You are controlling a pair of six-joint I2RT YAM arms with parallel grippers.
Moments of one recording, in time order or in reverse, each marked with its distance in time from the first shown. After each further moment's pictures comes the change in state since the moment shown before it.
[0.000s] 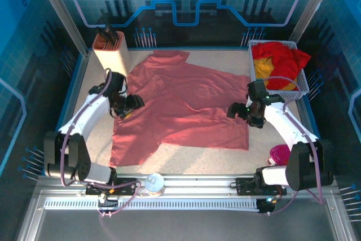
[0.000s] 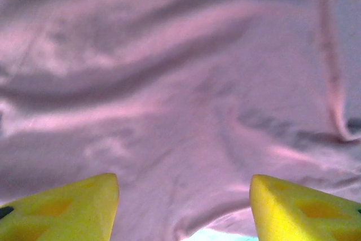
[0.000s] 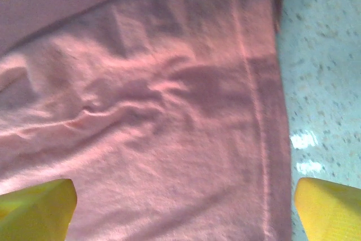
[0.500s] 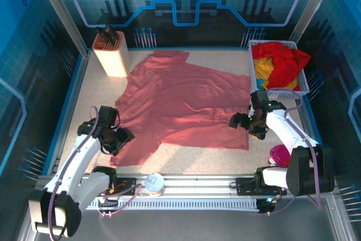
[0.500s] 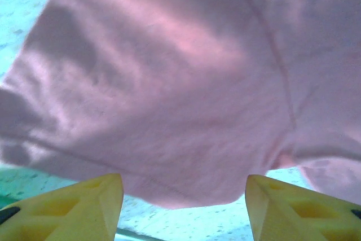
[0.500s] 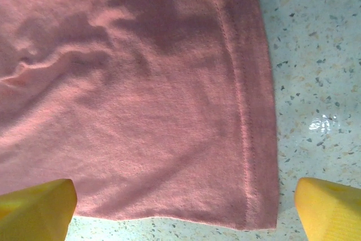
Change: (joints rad) left arm -0.029 -0.505 -0.375 -0.234 -0.089 -0.298; right arm -0.034 -0.037 -0.118 -0.029 -0.046 0.001
